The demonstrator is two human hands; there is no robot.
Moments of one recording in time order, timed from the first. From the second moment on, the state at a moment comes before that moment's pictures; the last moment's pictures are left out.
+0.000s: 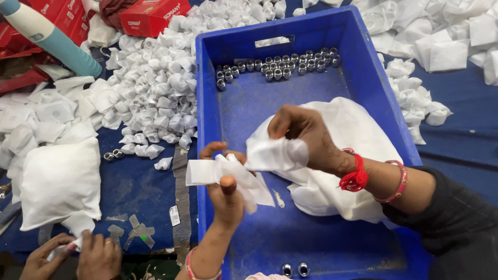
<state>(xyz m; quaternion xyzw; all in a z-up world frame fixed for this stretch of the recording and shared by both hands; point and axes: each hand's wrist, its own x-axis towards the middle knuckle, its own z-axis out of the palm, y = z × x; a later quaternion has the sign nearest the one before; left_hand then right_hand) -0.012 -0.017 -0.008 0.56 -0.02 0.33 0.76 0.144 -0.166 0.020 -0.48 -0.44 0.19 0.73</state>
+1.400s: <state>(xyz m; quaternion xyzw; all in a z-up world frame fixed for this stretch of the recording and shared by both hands) -0.022 -0.017 -0.004 0.63 0.04 0.34 0.69 0.108 -0.167 0.042 -0.57 -0.61 0.08 0.54</state>
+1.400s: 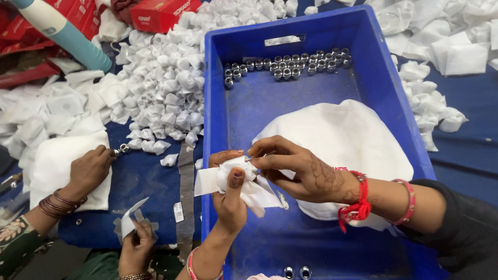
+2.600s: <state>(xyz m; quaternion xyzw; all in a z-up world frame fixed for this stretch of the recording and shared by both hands) -0.021 -0.027 0.006 0.76 0.00 0.27 0.59 0.110 -0.164 0.042 -0.56 -0.54 0.08 0.63</state>
